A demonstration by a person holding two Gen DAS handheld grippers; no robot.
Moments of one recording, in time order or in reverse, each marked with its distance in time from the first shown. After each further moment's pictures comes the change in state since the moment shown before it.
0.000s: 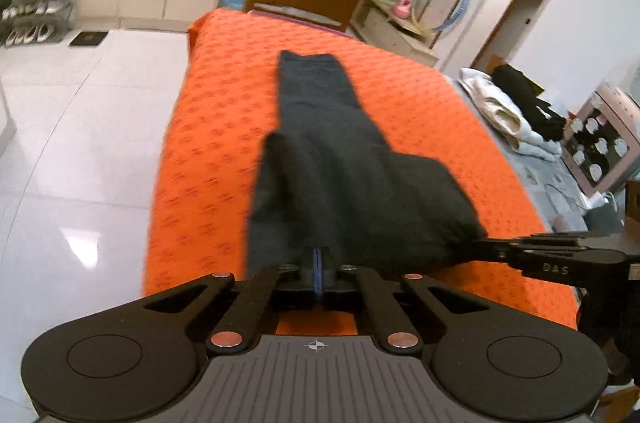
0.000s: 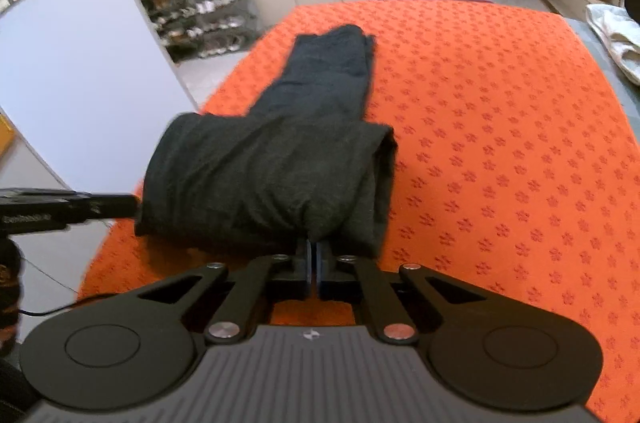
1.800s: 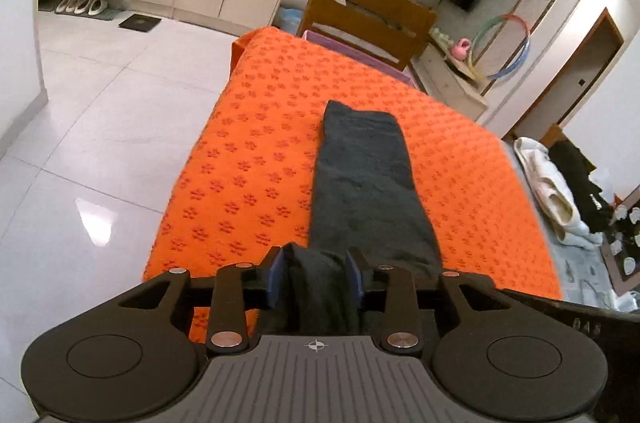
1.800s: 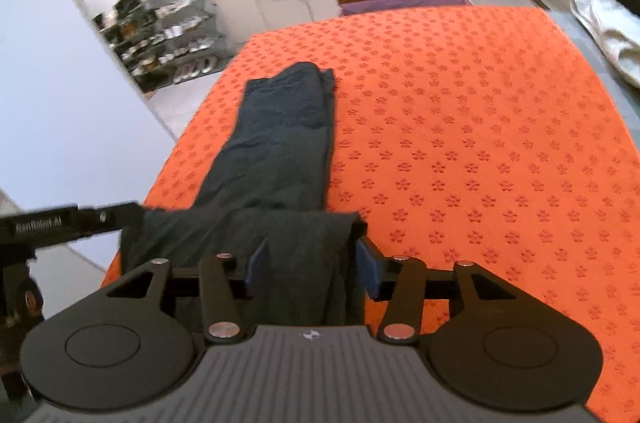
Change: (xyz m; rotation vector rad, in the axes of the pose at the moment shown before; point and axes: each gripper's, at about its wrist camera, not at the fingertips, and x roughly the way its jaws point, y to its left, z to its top) left arm 0.067 -0.006 0.067 -0.159 -0.058 0.082; right arm 0.045 -0.029 0.072 0.152 -0.021 -0.005
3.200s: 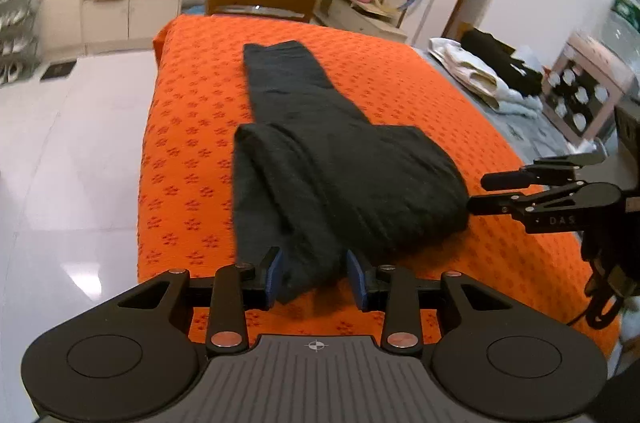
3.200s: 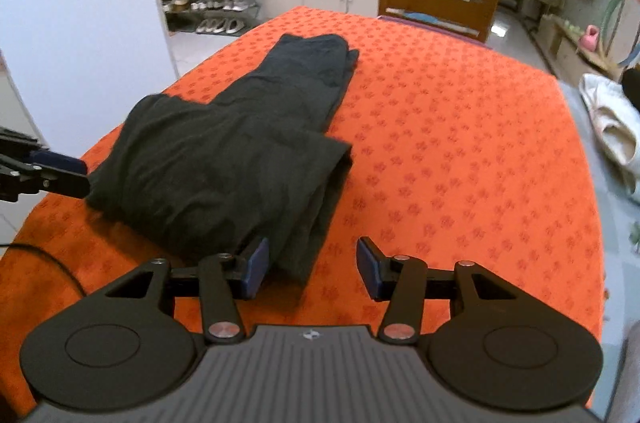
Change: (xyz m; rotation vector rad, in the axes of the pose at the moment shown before) left arm -0.067 0.001 -0.081 0.362 0.057 -0.142; right arm -0.048 0.008 -0.072 -0.396 0.000 -0.065
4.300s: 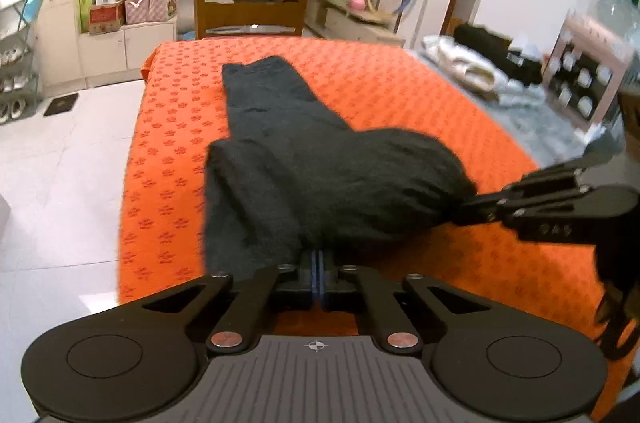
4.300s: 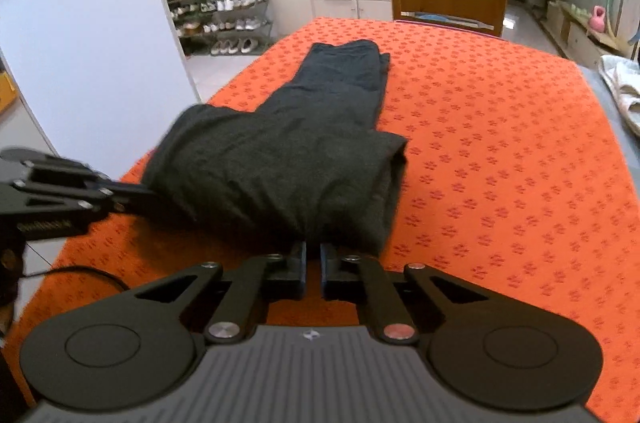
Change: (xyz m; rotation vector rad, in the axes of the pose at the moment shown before) left arm 0.018 -0.022 0.004 0.075 -0.026 0.070; right arm 0.006 0.025 -0.002 0.071 -0.030 0.050
